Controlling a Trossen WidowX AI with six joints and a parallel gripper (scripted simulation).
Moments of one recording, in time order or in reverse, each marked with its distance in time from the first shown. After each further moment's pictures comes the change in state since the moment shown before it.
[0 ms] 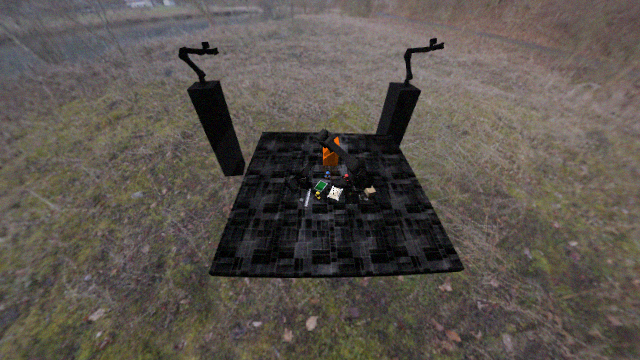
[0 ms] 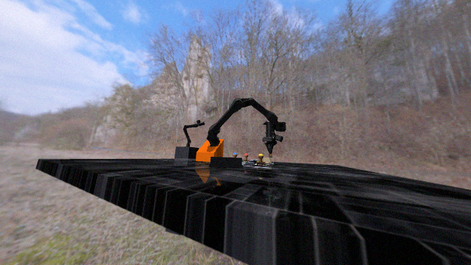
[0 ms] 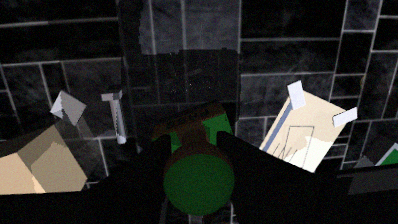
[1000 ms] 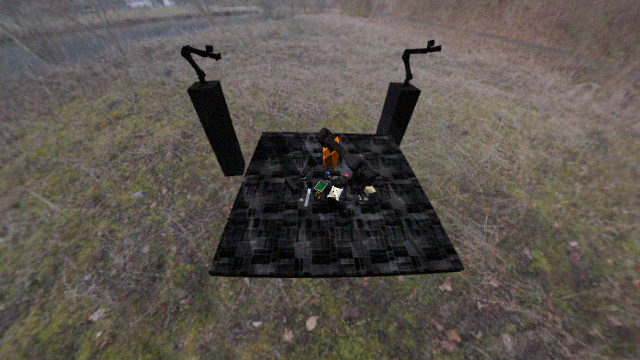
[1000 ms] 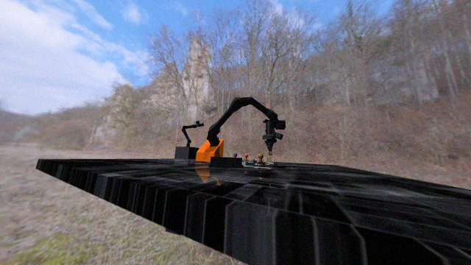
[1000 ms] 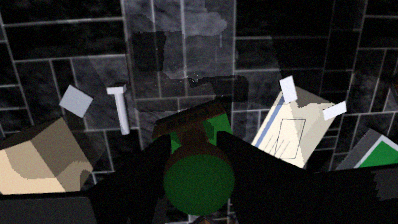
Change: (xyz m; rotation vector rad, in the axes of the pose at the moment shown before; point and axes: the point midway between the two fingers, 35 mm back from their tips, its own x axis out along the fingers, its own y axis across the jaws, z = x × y) arm -0.015 0.000 -0.001 0.000 0.000 0.000
